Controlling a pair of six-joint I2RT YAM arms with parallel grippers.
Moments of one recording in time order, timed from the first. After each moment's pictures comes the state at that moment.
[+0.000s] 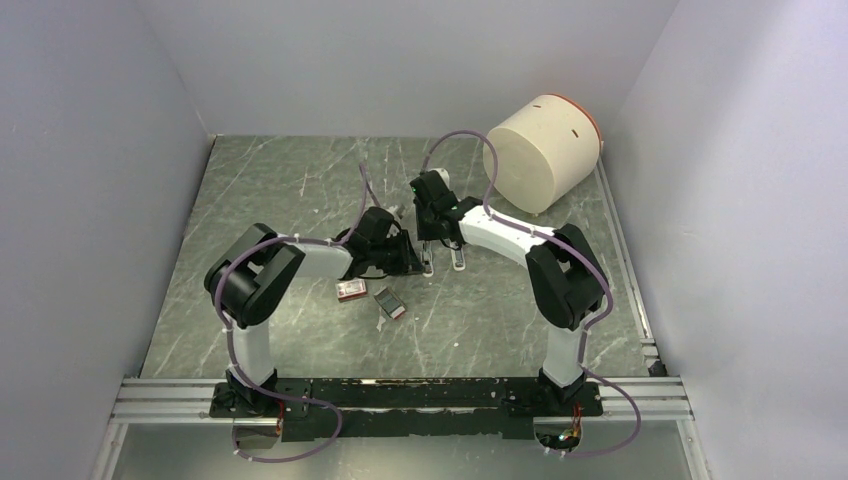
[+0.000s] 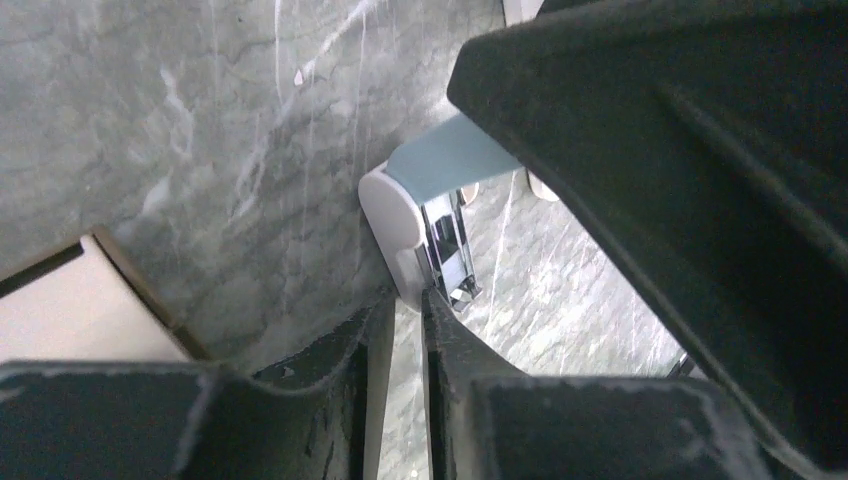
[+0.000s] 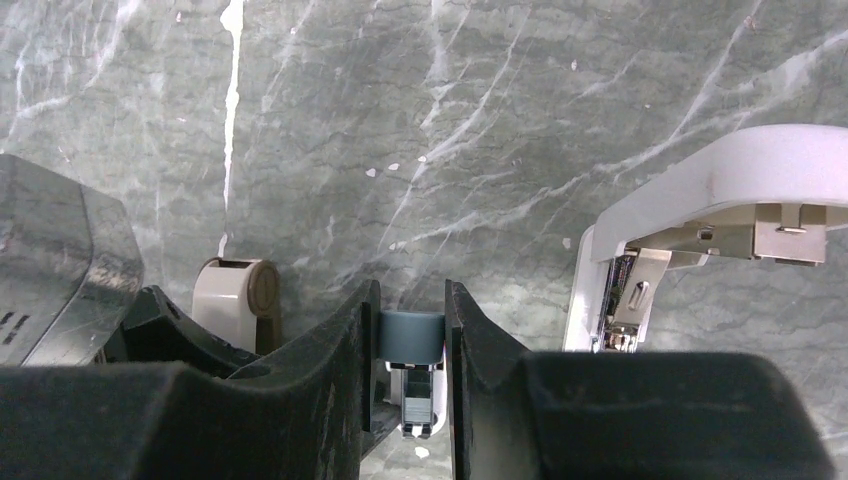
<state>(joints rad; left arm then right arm) -0.67 1.88 0.90 0.26 0.29 -0.76 0.67 1.89 1.33 -0.35 0.21 0.43</state>
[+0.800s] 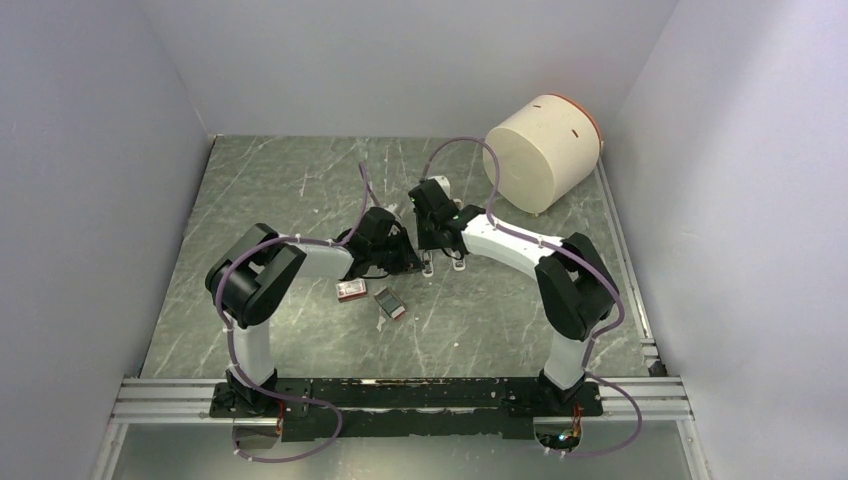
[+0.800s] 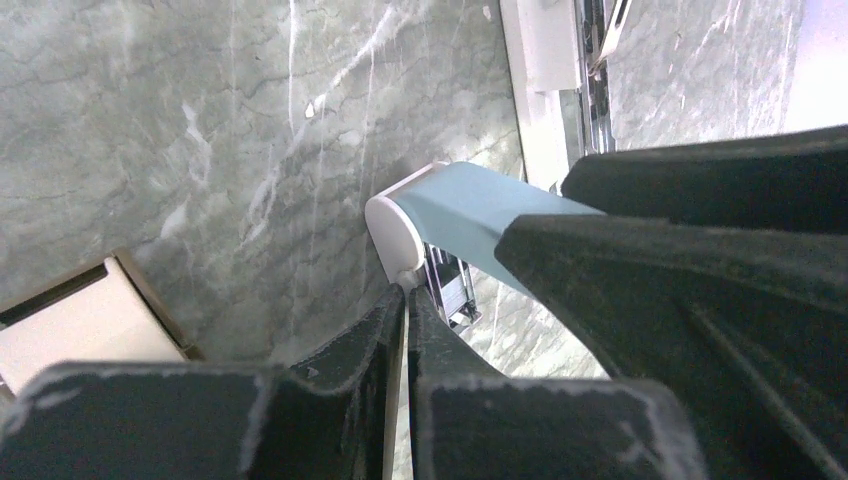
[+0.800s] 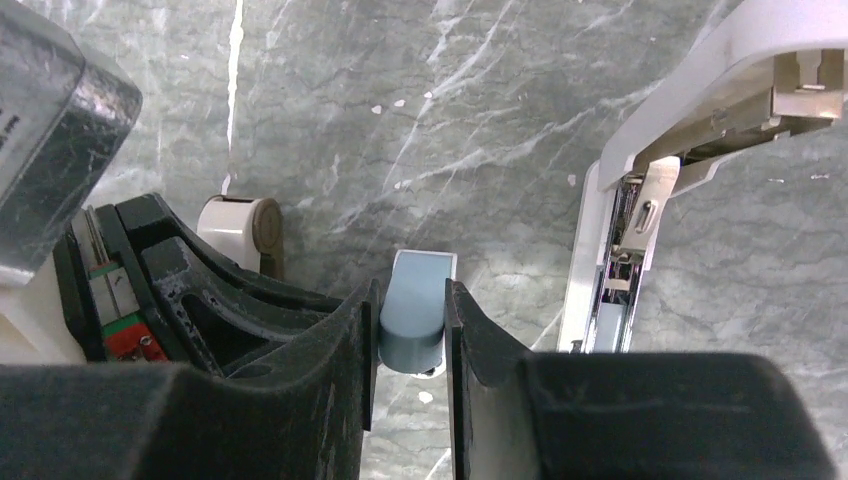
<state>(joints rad) -0.67 1.90 0.91 0.29 0.24 -0.76 0.71 1.81 1.26 -0.37 0.23 0.46</state>
